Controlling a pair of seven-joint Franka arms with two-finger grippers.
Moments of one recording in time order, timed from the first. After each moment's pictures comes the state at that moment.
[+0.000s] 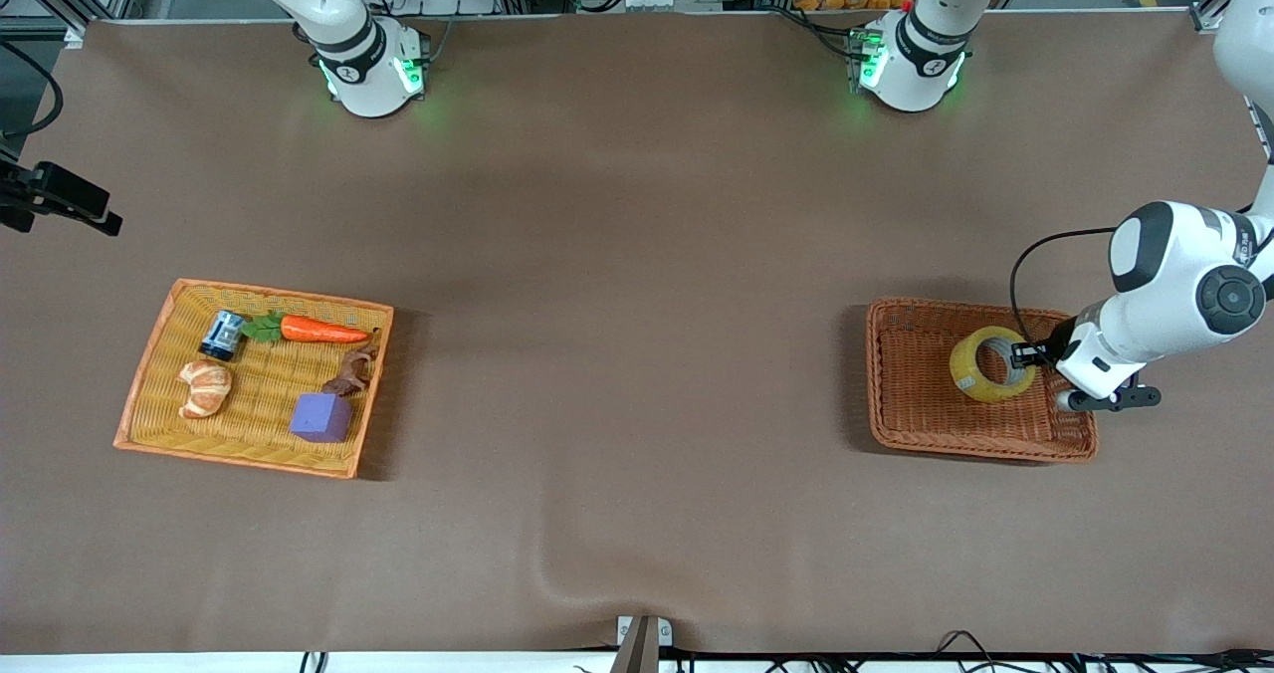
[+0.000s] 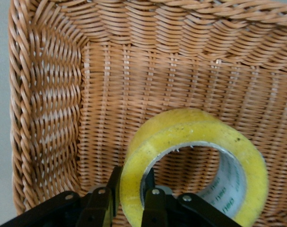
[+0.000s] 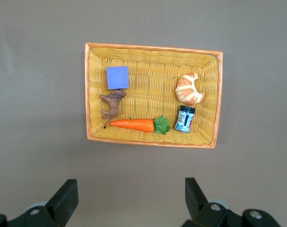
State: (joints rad) left arm 0.89 0.64 -0.83 -1.91 0.56 2.21 -0.29; right arm 0.04 0.02 -0.13 -1.52 0.01 1.52 -0.03
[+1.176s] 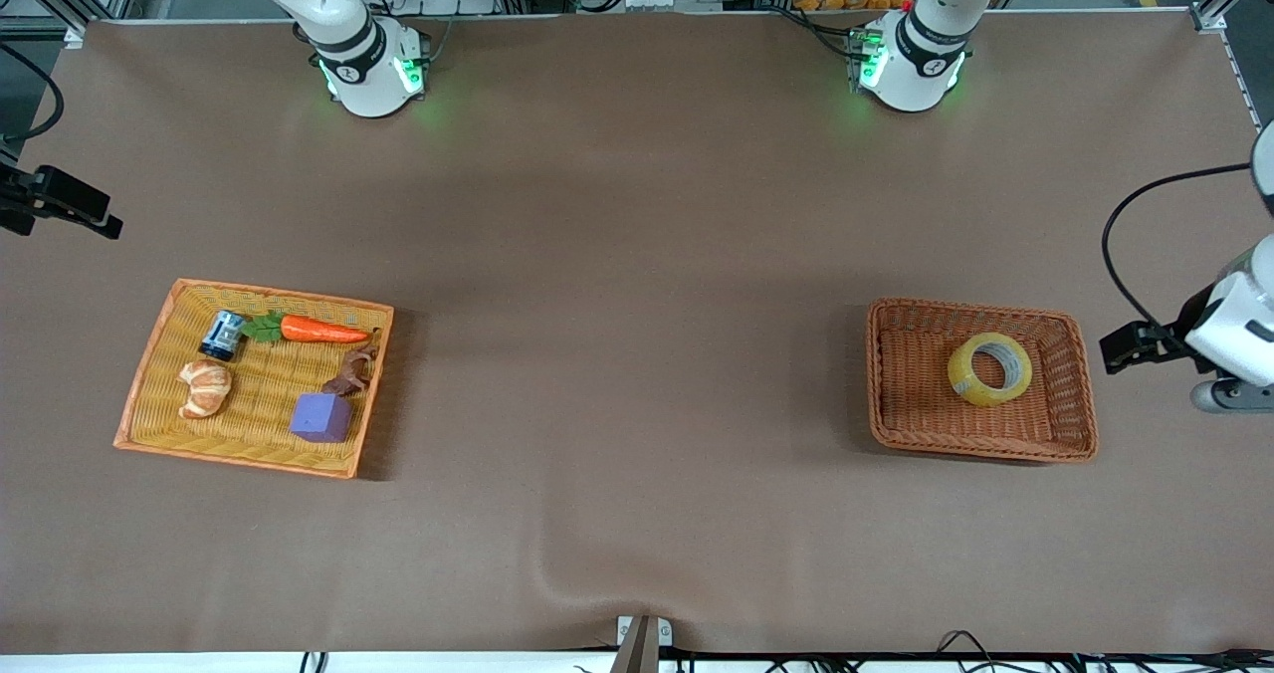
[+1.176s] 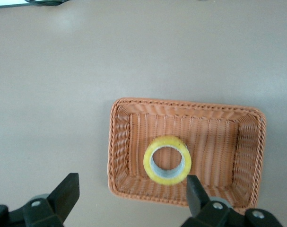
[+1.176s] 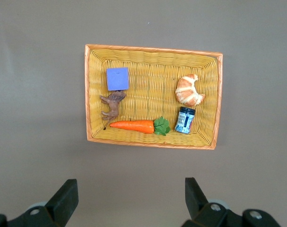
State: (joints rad) left arm 0.85 0.49 -1.07 -1.46 0.57 1.73 -0.22; right arm 0.04 0.03 -0.13 -1.51 0.01 1.52 -0.03
